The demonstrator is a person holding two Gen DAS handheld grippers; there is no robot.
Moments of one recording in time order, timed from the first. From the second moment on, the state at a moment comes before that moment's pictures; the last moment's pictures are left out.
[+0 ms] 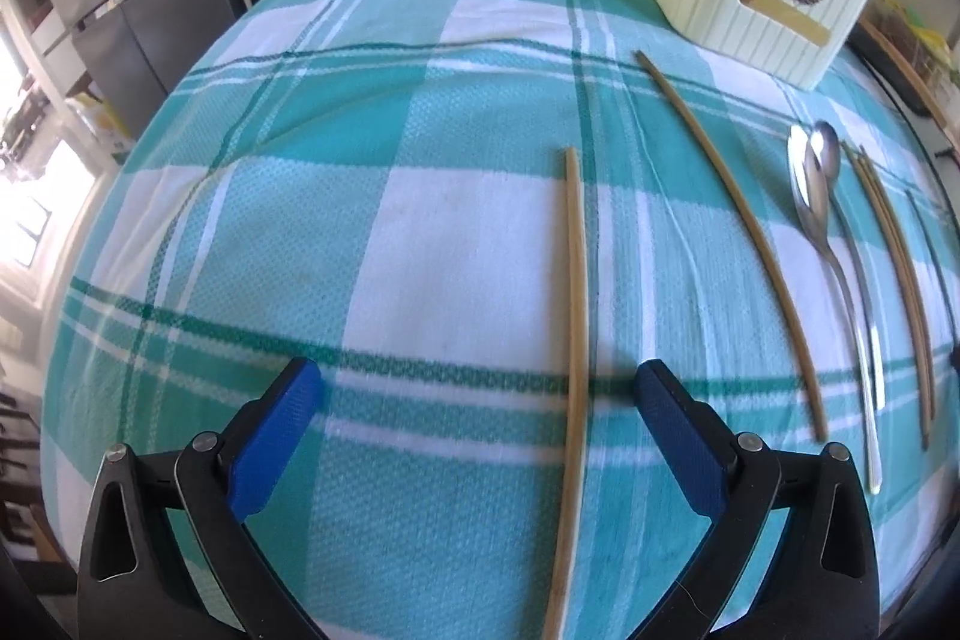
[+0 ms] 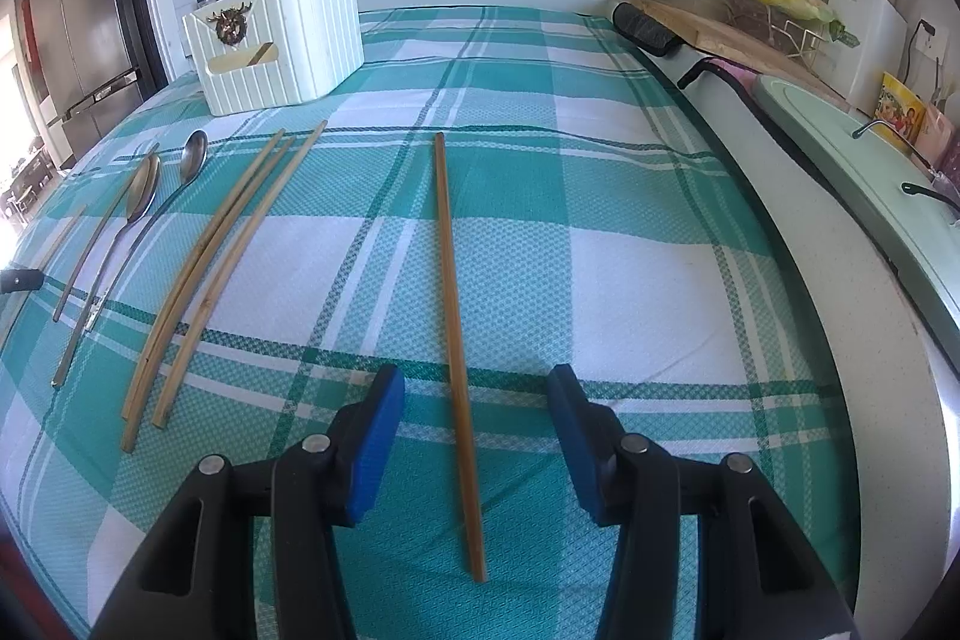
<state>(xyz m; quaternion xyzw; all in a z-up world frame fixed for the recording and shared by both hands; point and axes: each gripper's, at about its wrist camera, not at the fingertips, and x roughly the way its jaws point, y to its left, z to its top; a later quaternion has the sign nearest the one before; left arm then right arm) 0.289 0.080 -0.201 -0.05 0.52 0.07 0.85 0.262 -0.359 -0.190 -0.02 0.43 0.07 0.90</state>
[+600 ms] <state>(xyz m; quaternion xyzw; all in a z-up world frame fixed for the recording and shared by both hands) 0.279 0.076 -0.203 -0.03 0.47 0.05 0.88 0.262 -0.358 -0.191 -0.03 0.43 0.07 0.90</state>
